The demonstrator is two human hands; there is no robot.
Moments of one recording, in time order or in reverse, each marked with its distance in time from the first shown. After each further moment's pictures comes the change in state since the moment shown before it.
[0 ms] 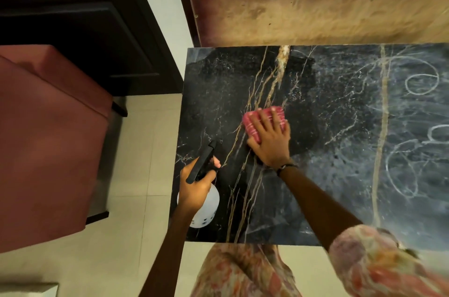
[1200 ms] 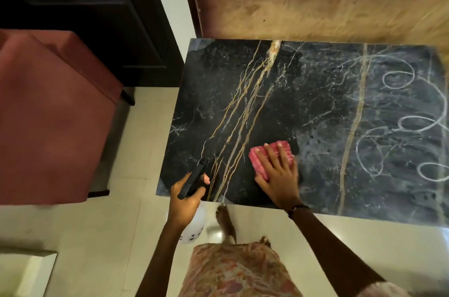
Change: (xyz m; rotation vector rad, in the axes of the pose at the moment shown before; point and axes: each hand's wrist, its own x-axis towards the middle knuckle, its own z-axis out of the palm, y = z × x) left_hand -0.135 -0.011 0.022 0.118 0.099 -0.133; right_hand -0.180 0.045 -0.010 -0.025 -0.099 -0.080
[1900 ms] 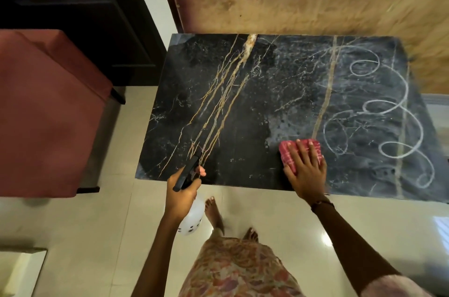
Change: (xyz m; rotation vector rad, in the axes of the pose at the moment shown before) left_hand -0.048 -0.009 0.057 -0.077 0.066 -0.144; right_hand -0.080 0.123 -0.014 0.025 0.040 0.226
